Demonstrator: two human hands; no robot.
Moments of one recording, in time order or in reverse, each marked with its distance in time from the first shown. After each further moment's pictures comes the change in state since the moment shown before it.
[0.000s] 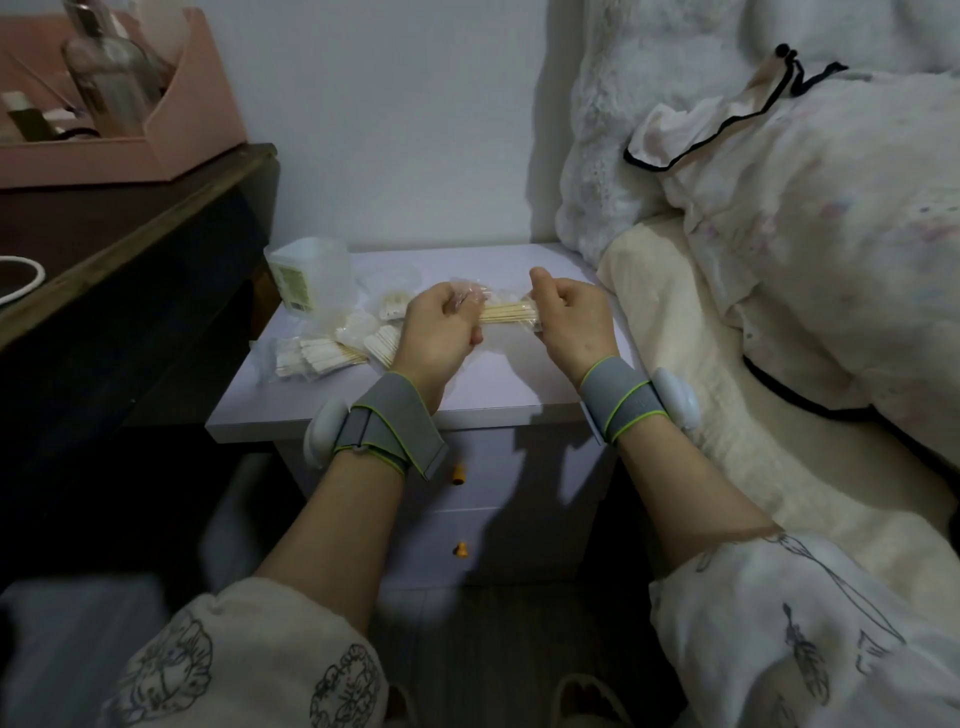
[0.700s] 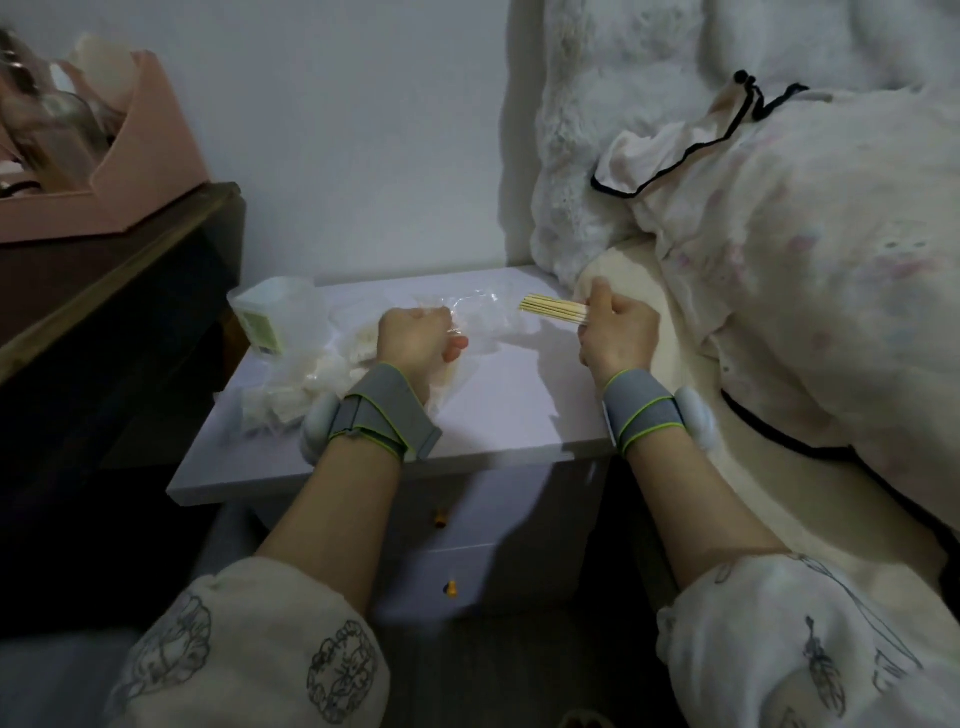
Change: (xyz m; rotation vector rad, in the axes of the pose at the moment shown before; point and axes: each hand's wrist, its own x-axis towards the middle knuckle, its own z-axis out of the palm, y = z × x) left_hand 0.051 0.008 0.018 -0.078 0.145 -0.298; right_hand 0.044 0.020 -0.036 0.038 0.373 0.161
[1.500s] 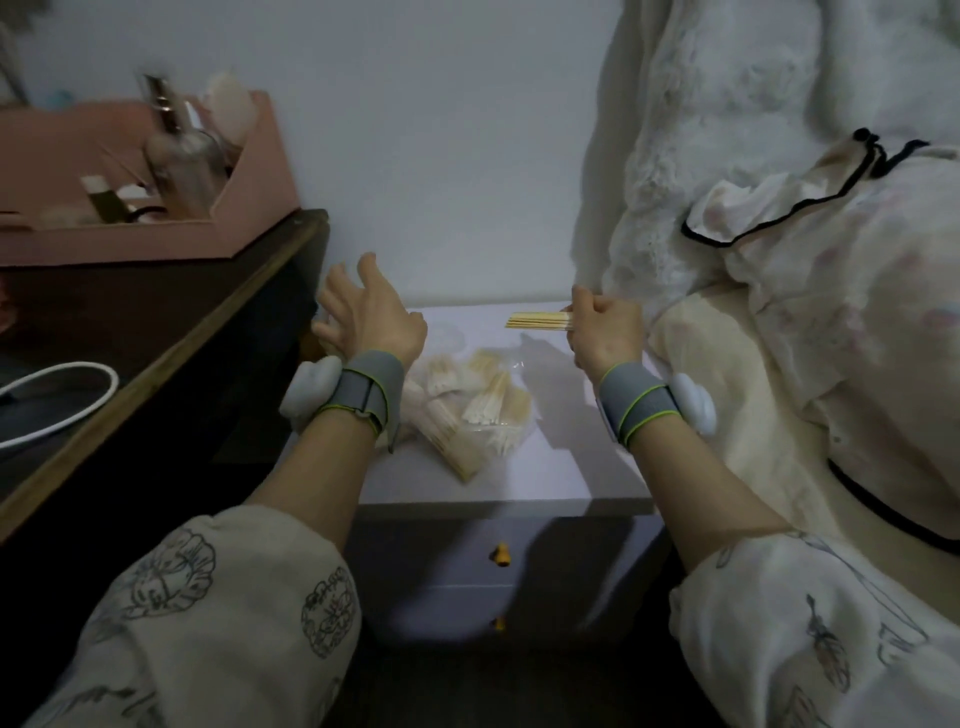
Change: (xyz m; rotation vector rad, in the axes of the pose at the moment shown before) left_hand 0.046 0.038 -0.086 0.930 0.439 0.333; right_hand -0.007 -0.040 0.076 -0.050 -0.239 -0.027
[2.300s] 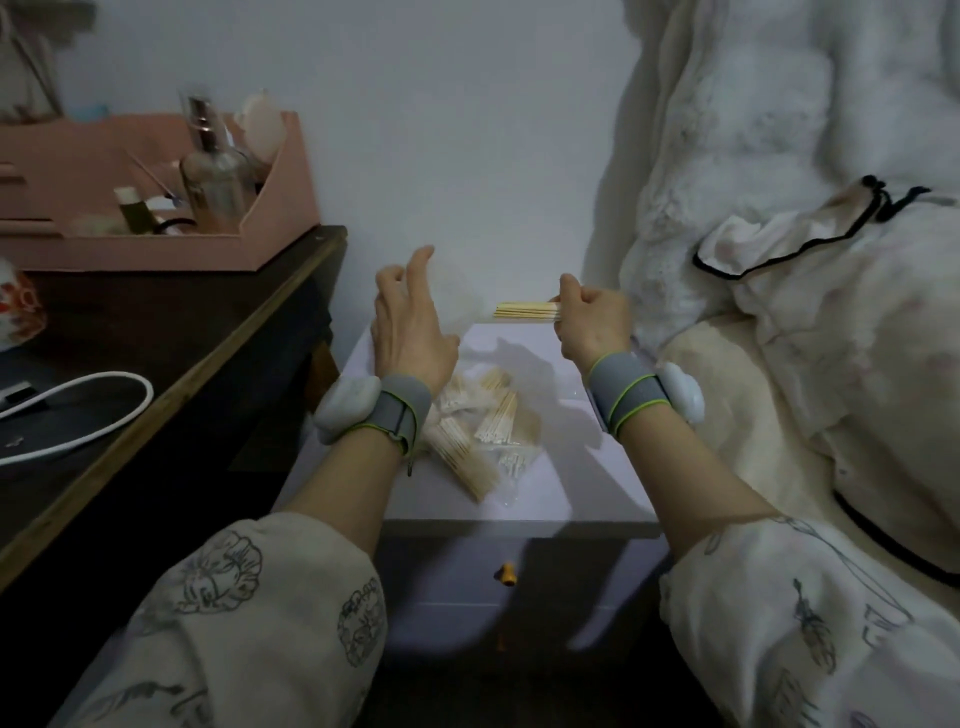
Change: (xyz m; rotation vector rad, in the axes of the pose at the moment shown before) left_hand -0.009 0.004 -0.002 -0.186 -0.018 0.287; right_hand -0.003 -0.040 0.014 0.009 -0.052 -0.037
